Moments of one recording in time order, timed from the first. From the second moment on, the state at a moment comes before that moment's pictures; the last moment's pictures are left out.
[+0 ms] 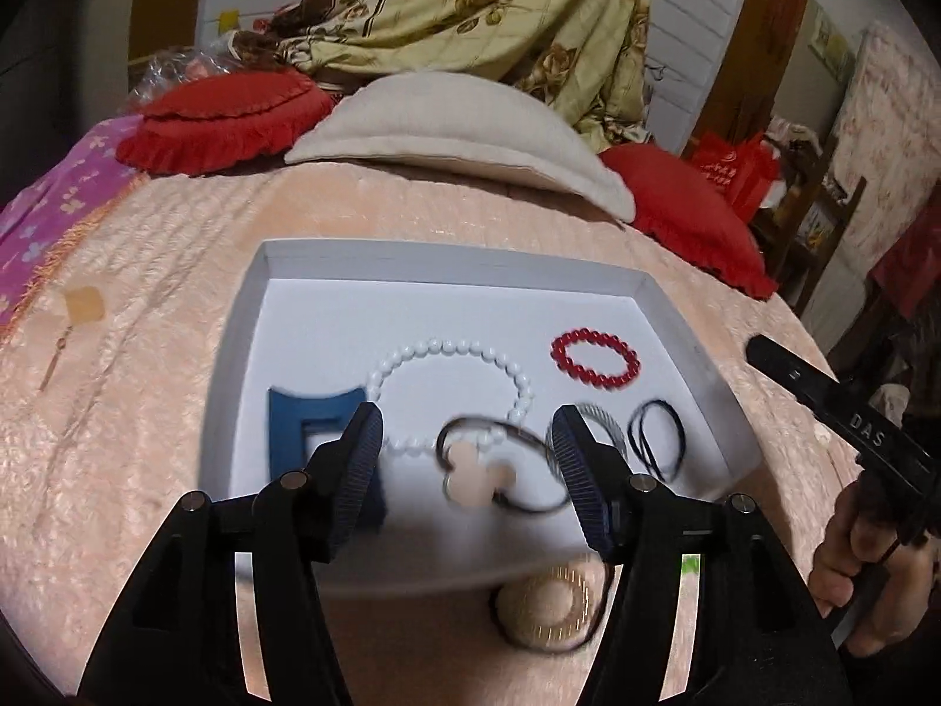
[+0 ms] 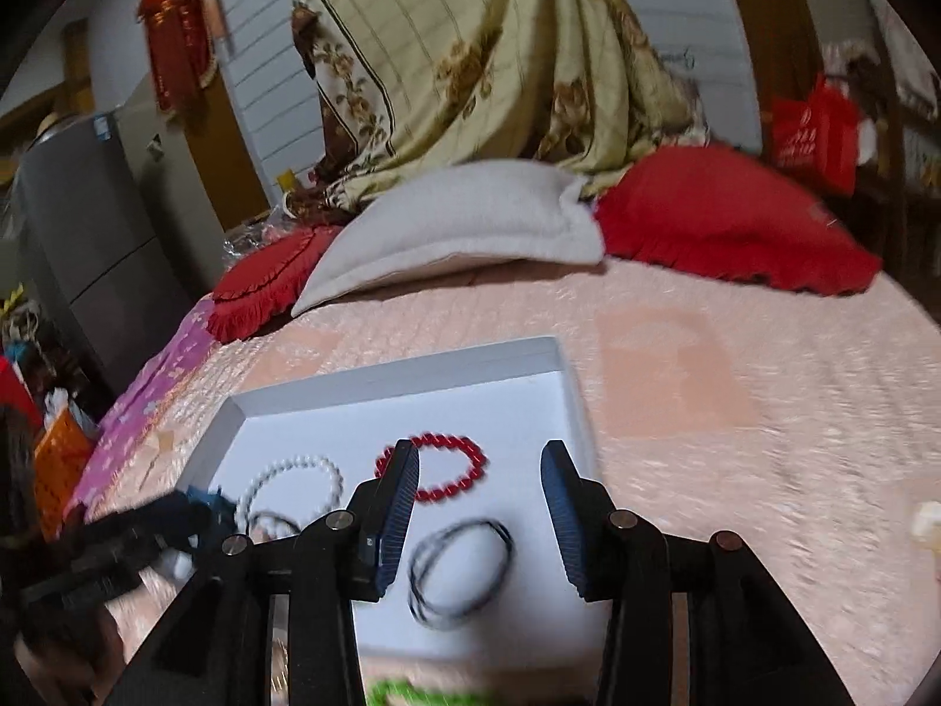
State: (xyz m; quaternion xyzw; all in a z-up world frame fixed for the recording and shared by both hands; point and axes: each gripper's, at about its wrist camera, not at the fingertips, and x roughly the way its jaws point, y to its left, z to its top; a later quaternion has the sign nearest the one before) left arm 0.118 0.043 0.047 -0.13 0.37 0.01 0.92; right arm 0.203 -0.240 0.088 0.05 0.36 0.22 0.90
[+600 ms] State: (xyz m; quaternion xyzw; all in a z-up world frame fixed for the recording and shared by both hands) left arm 0.090 -0.014 0.002 -0.06 0.42 -0.06 0.90; right arm 0.111 -0.308 0.045 0.01 0.43 0.17 0.89
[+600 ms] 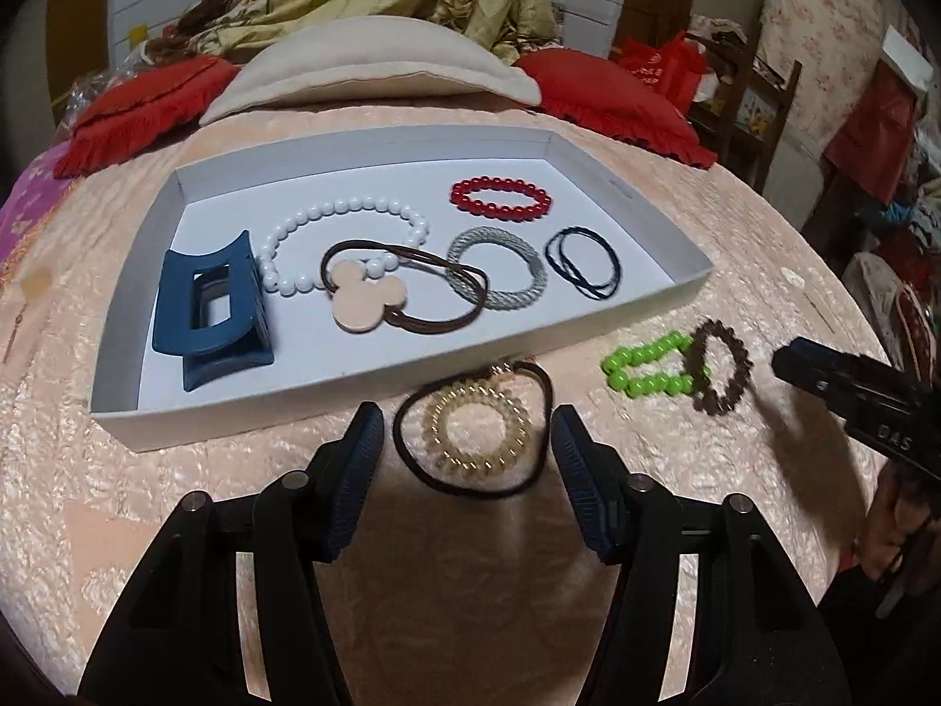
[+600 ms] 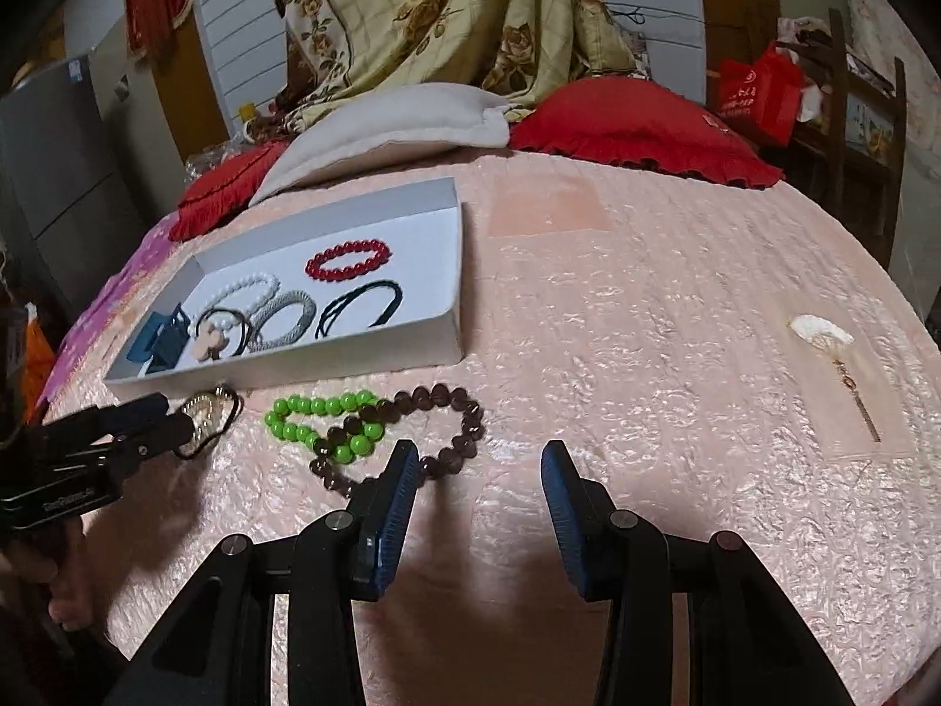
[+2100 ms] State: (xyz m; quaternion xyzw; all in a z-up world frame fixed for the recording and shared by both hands) left arm 0.089 -0.010 0.011 -0.07 0.41 -0.06 0.91; right arm 0.128 -0.273 0.024 -0.05 0.45 0.21 0.87
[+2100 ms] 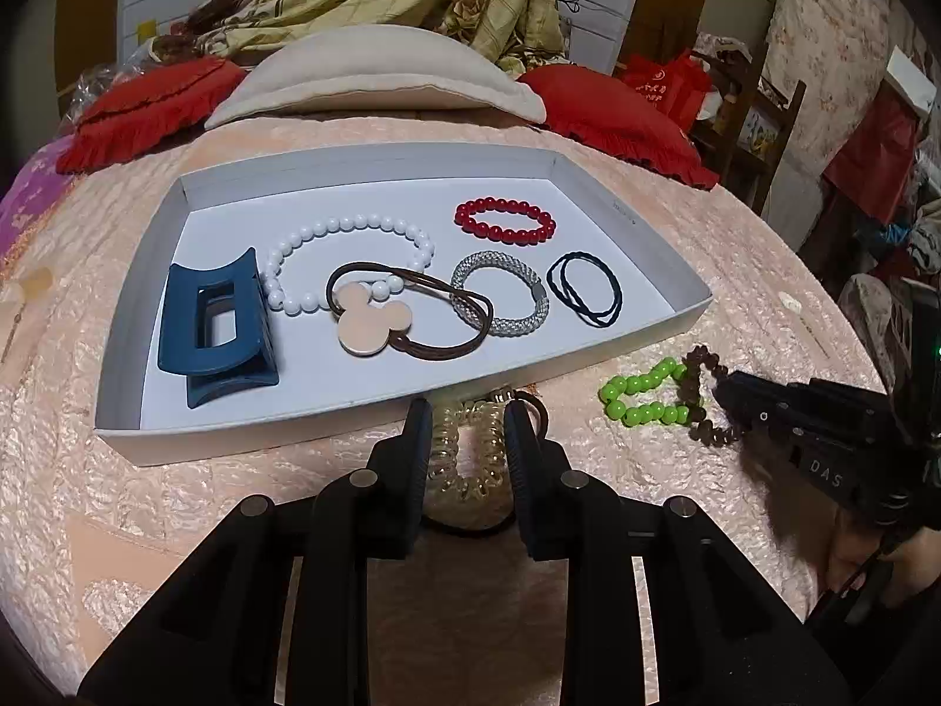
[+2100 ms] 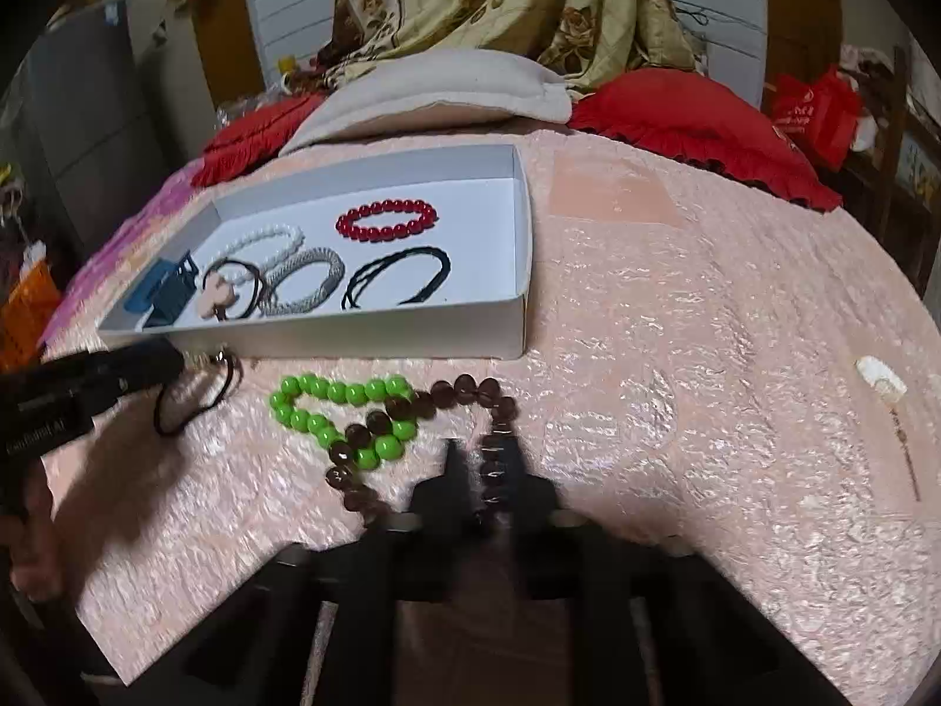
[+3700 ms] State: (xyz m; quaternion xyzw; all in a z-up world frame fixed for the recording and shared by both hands) left arm 0.088 0.012 0.050 -0.11 0.36 -0.04 0.93; right arm 0.101 -0.239 0.112 -0.01 0.31 0.26 0.92
